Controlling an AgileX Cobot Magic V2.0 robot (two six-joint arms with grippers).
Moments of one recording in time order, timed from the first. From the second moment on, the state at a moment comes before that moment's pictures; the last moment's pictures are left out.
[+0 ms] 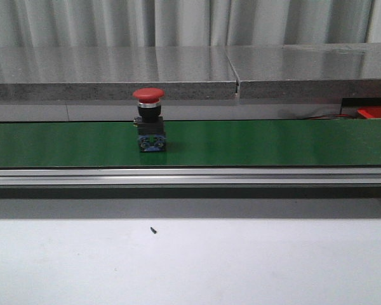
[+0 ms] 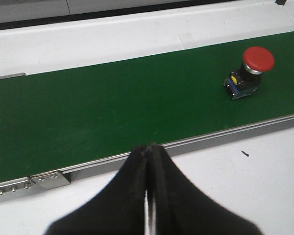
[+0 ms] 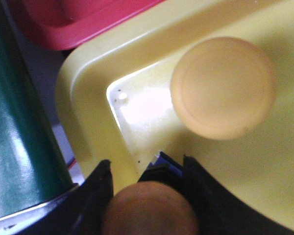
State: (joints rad) left arm -0.05 0.91 -0.88 -0.33 0.78 0.34; right arm -0.56 1.61 -0.91 0.38 0.65 -0.31
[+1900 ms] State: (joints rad) left arm -0.05 0.91 -0.88 -0.33 0.76 0.34; right arm 0.02 1.43 -1.25 0.39 0.95 -0.30
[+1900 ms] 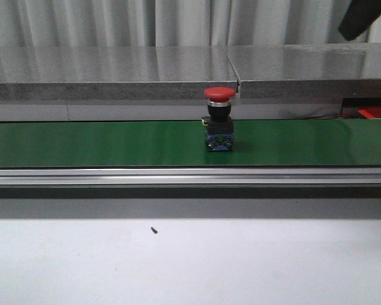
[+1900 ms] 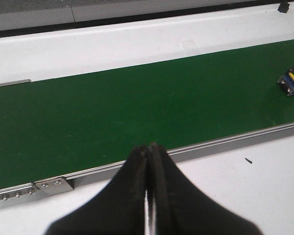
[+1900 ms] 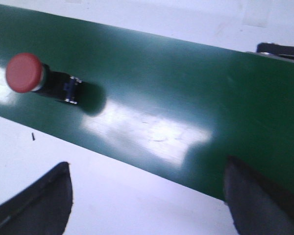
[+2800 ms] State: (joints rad) left arm -0.05 0.91 -0.88 -0.33 0.74 0.34; right arm 0.27 1.88 -1.60 0.32 1.03 -0.30
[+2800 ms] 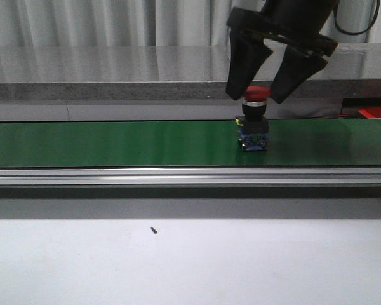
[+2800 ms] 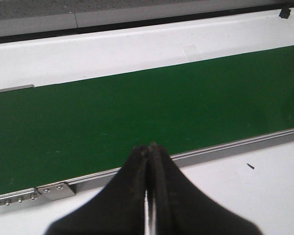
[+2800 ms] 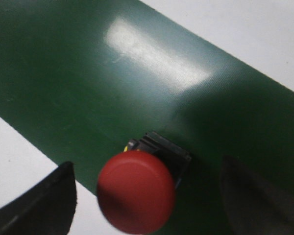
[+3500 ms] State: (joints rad) left arm -0.05 0.91 -0.88 -0.33 0.74 0.34; right arm 0.23 1.82 -1.61 0.28 1.02 -0.30
